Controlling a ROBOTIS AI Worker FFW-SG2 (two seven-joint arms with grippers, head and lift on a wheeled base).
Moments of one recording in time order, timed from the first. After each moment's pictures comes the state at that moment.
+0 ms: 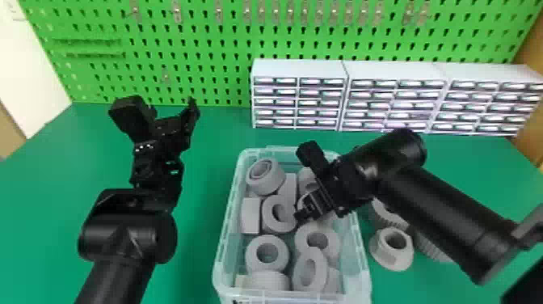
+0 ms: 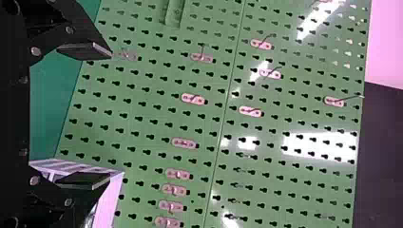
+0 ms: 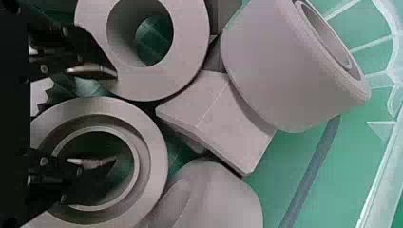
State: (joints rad) left arm -0.25 0.09 -0.09 -1.46 0.26 -0.05 0.19; right arm -0.87 -0.13 0.84 -0.87 -0.57 1.06 0.21
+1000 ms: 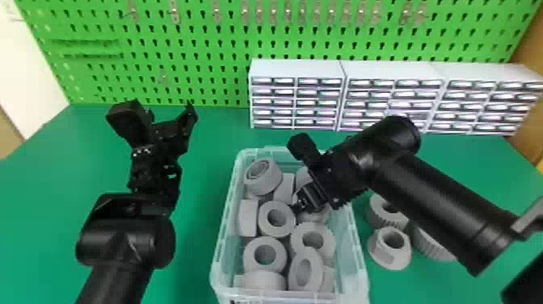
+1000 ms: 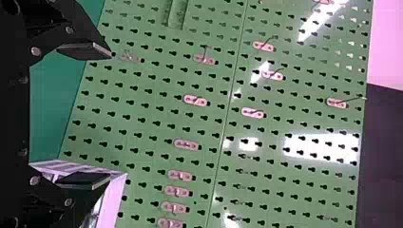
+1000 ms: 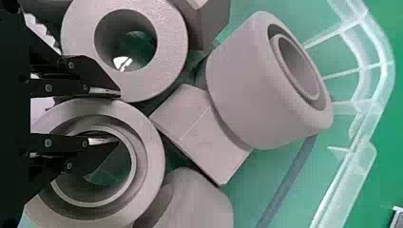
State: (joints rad) left arm -0.24 0.09 -0.08 -1.46 0.26 -0.07 0.19; right arm -0.89 -0.13 0.85 -0.96 -0.57 1.13 0.21
